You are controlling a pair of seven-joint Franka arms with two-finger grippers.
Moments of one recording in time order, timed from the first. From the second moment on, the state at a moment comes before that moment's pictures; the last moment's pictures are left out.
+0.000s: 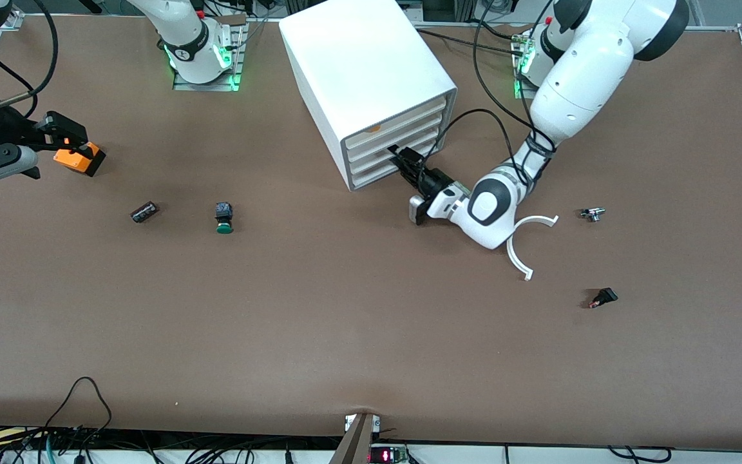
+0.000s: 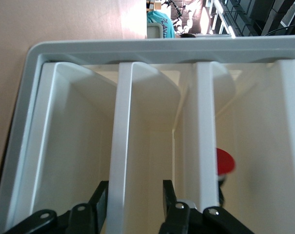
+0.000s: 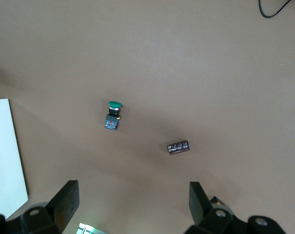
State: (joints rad) left arm -0.28 0.86 -0.23 -1.80 -1.21 1.63 1.02; right arm 0.09 0.05 -0.07 -1.58 0.04 1.57 -0.36
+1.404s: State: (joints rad) left arm -0.29 0.86 -0.17 -1.77 -1.22 1.67 1.05; right arm 0.10 0.08 -0.05 -1.58 0.02 1.57 -0.25
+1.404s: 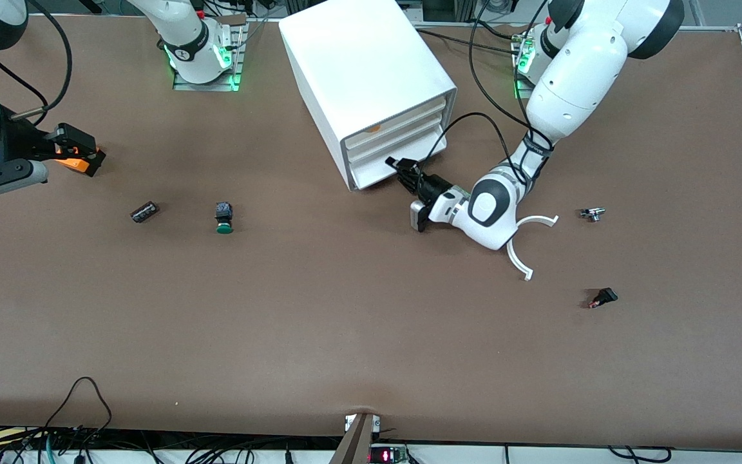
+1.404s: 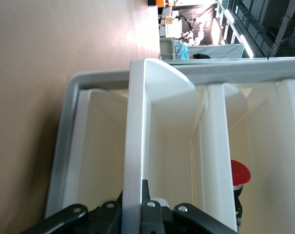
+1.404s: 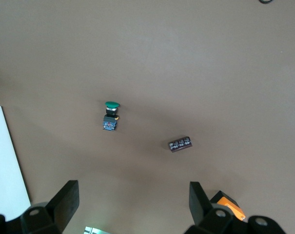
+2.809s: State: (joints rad) left arm -0.28 0.86 -0.08 -1.70 -1.22 1.71 0.90; right arm 0.22 0.37 -0.03 -2.01 0.09 2.23 -0.04
